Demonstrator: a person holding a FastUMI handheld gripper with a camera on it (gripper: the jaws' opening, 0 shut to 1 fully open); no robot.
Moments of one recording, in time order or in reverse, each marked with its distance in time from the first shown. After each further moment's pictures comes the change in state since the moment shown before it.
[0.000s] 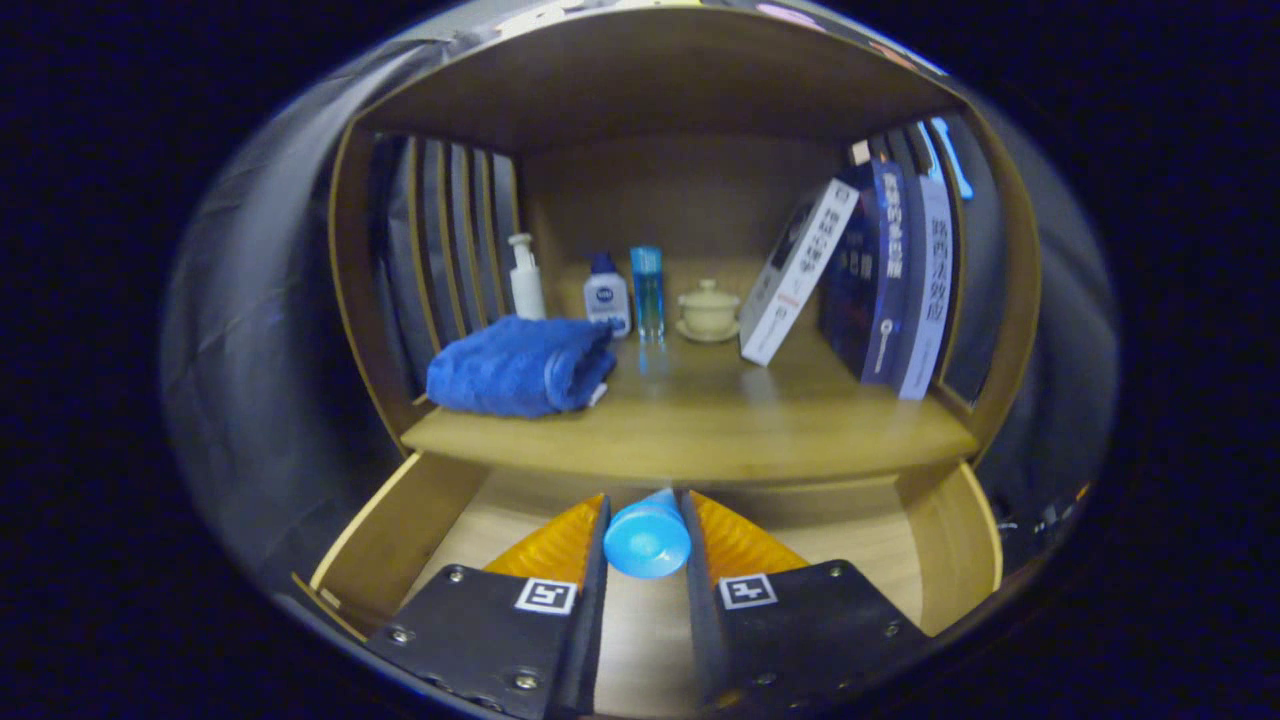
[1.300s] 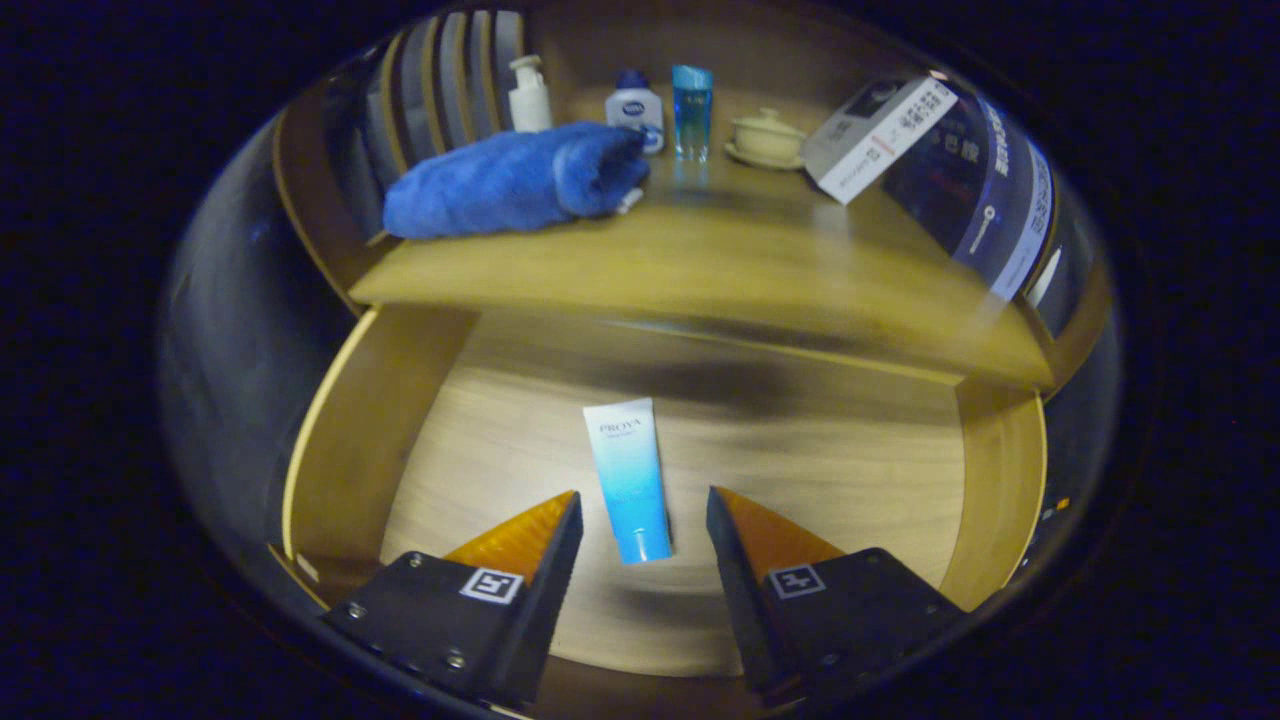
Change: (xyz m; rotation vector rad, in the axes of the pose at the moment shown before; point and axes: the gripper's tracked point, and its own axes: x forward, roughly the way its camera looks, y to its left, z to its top) arm 0.034 0.033 -0.135 -0.054 0.657 -0.011
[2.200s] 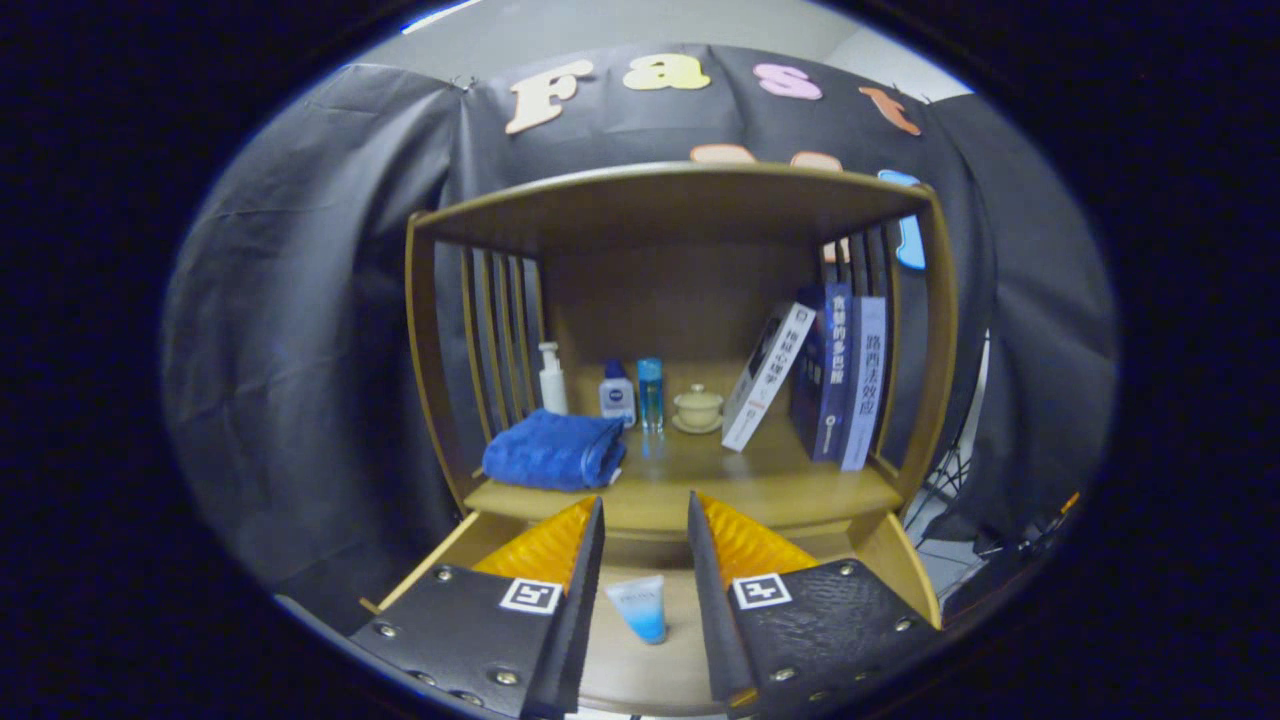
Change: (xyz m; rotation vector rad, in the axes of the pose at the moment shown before) arm -0.240 -0.036 0.079 0.088 -0.833 -0.005
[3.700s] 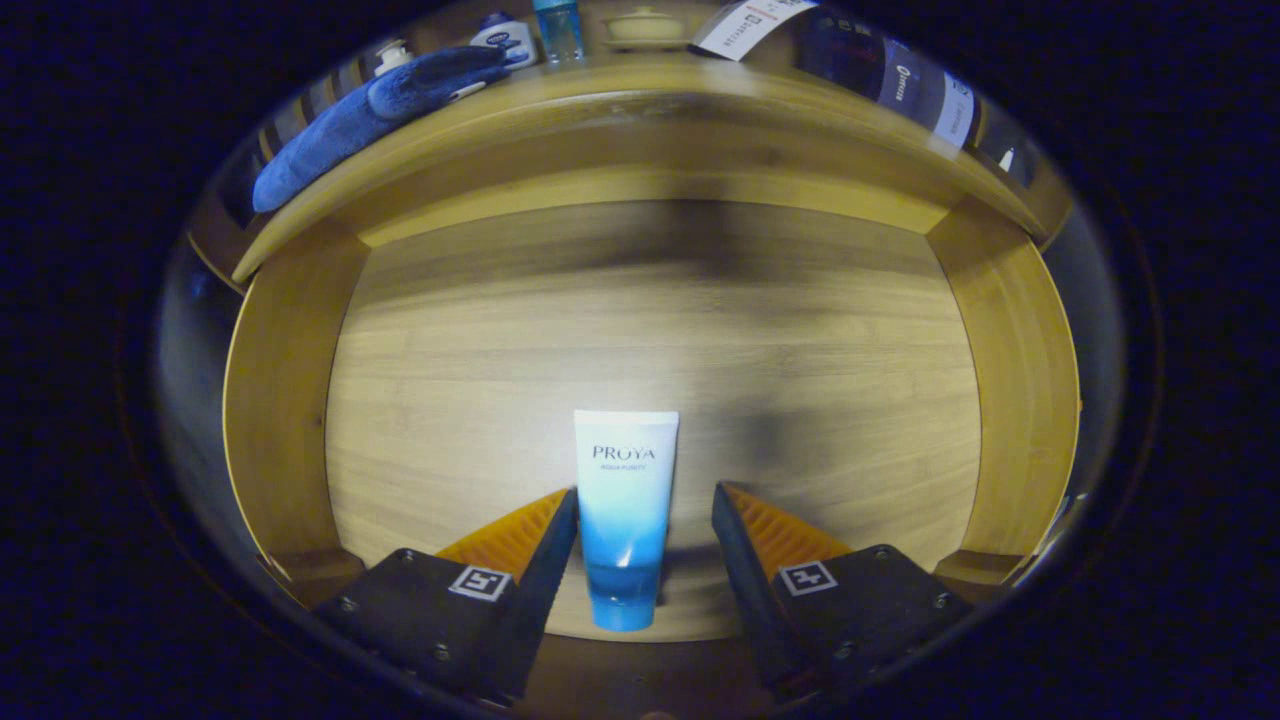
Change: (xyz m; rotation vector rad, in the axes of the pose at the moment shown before) arm 0.056 -0.022 -0.283 0.058 1.049 -0.160
